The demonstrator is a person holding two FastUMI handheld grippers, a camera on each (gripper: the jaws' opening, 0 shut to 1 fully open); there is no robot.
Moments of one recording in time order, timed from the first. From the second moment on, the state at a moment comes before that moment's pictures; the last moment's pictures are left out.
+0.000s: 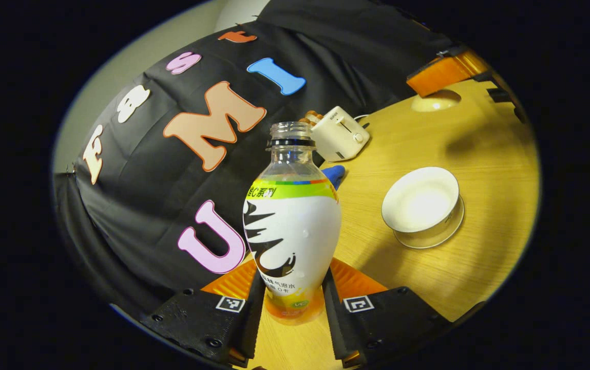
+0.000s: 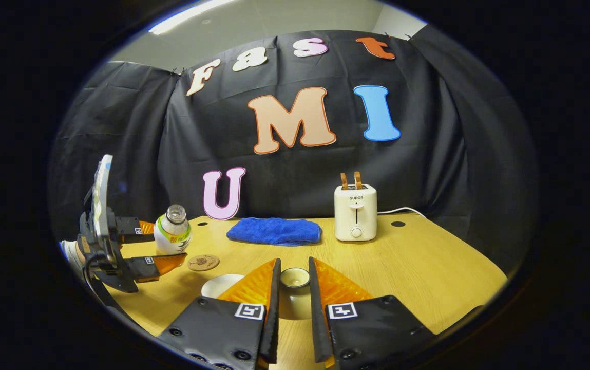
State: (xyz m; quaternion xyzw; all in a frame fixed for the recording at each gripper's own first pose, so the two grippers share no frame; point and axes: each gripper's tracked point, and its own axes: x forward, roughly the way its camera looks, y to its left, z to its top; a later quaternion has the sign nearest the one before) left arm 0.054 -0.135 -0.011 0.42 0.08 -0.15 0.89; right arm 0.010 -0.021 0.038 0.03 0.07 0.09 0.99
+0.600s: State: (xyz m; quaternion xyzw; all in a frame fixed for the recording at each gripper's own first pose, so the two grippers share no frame) left arm 0.058 -0.150 -0.025 0.59 0.06 -0.17 0.79; right arm 0.008 -0.030 0.044 0.04 0.06 0.08 0.99
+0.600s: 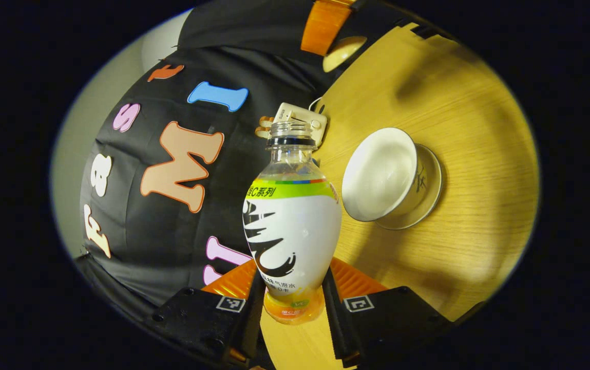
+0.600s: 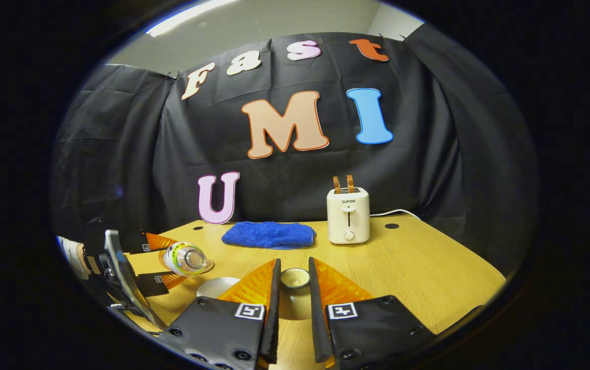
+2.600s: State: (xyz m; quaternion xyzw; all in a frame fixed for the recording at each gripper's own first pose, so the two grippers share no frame) left arm 0.077 -0.131 0.016 0.85 0.06 -0.11 0.51; right arm 0.007 -0.022 0.041 0.04 0.06 0.09 0.99
